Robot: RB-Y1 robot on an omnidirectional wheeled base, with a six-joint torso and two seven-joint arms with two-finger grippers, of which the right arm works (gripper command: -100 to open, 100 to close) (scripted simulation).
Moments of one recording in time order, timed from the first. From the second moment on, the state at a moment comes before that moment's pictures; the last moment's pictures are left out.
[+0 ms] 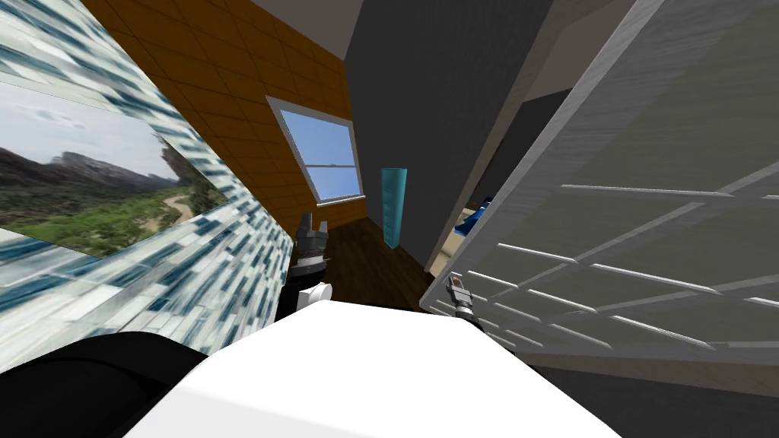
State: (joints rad) arm 0.18 -0.41 0.30 -0.84 -0.65 -0.94 -1.53
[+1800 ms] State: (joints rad) arm 0.25 -0.53 0.45 -0.80 -0.58 -1.11 -1.69
